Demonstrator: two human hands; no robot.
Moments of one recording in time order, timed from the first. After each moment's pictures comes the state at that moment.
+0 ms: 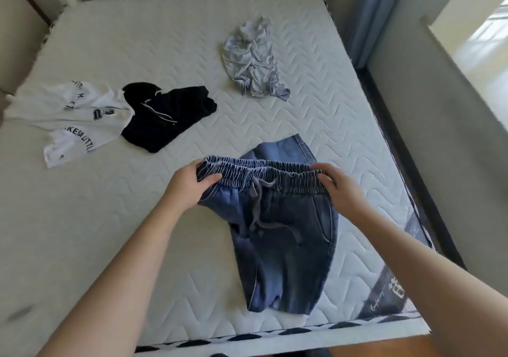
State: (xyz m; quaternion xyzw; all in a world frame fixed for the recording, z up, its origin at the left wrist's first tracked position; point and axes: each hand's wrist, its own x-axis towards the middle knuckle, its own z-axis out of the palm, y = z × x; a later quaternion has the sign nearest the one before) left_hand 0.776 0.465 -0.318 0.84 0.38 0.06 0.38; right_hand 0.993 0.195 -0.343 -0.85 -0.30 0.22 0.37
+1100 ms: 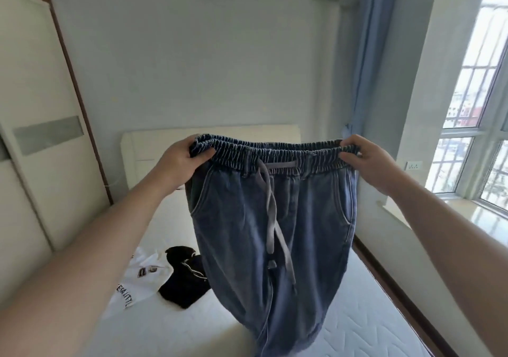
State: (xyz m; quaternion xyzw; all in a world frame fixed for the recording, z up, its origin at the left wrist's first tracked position) left_hand 0.681 0.510 0.126 0.85 0.15 0.38 0.34; right_hand 0.949 0.219 0.109 -0.77 -0.41 -0.09 0.48
